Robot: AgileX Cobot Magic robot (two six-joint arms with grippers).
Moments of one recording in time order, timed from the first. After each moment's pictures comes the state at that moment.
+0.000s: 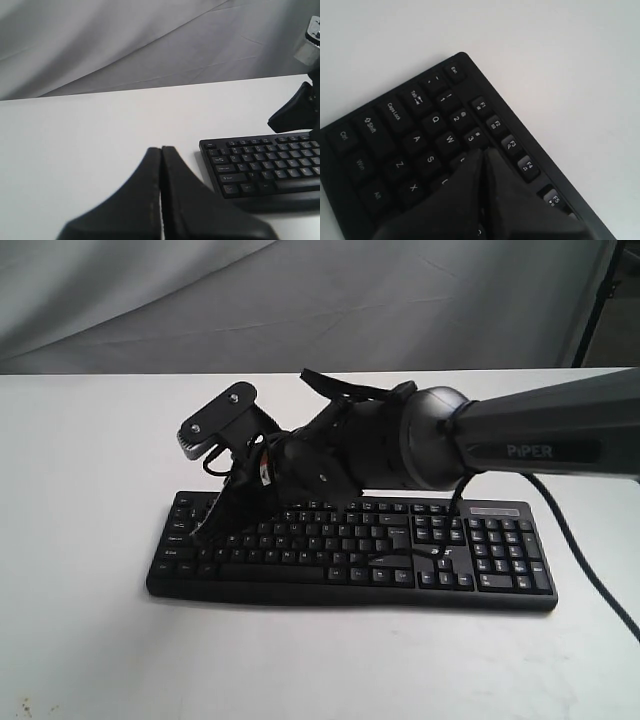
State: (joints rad) left arm -0.17 0.00 0.00 0.04 0.26 -0.02; right arm 0.80 2.08 -1.38 -0.15 0.22 0.02
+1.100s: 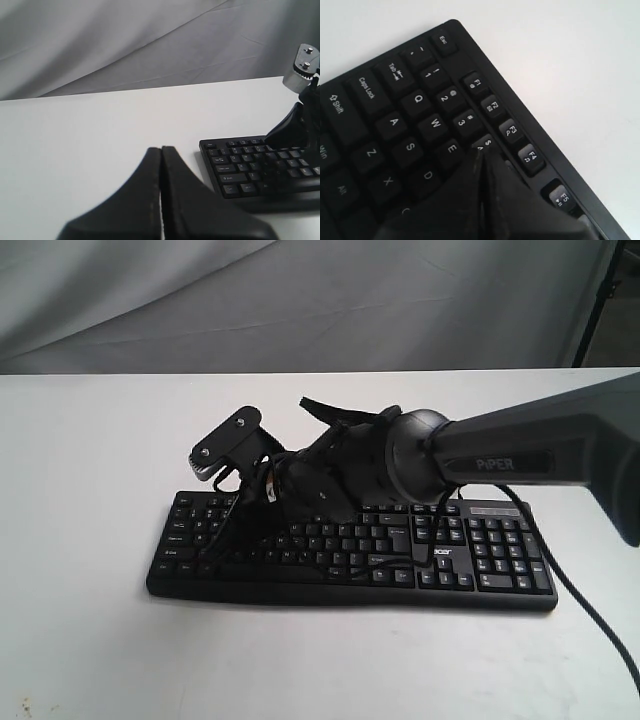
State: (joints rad) left arm -0.17 0.00 0.00 0.04 0.26 -0.02; right arm 0.78 2.15 -1.38 -0.15 0.18 -0.01
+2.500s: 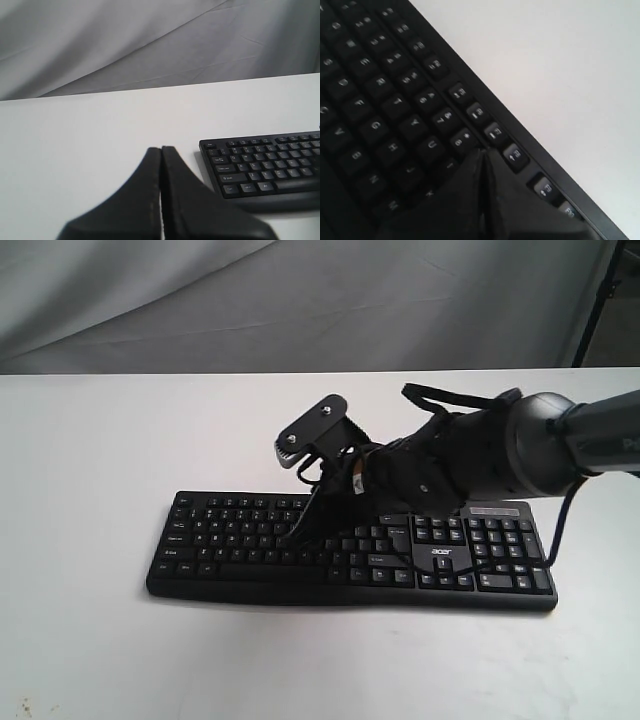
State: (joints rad) left arm -0.17 0.00 0.00 0.04 0.26 -0.02; right arm 0.65 1.96 -1.11 -0.16 0.11 -0.02
